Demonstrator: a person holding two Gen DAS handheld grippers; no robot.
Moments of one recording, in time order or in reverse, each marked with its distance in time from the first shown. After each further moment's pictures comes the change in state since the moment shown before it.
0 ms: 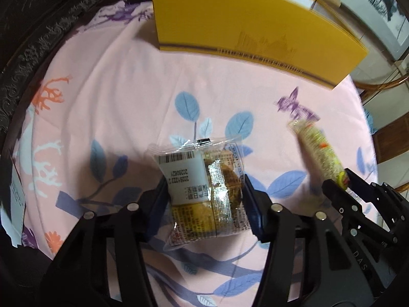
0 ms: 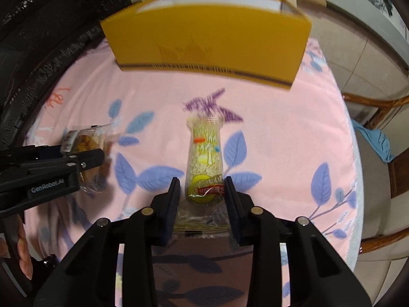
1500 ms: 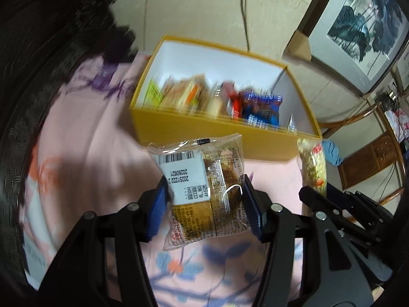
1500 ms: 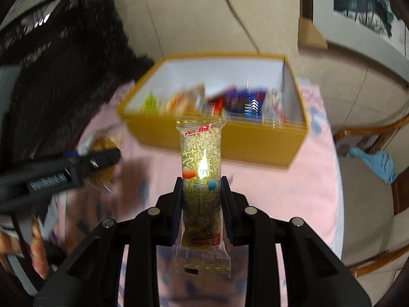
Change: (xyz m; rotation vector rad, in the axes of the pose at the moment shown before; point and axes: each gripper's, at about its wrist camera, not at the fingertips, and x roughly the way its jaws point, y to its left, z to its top) left arm -0.069 -0.017 0.125 0.036 -0.153 -0.167; right arm -0.057 -0.014 0.133 0.076 -0.155 0.065
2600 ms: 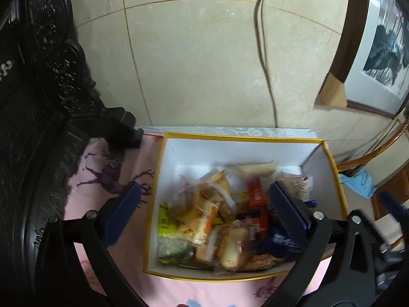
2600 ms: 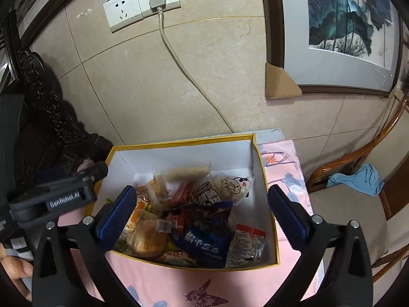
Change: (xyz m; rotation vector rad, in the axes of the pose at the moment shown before) left arm 0.044 -0.012 0.165 0.072 -0.122 0.152; right arm 0.028 -0.040 0.117 0.161 -0.123 -0.177
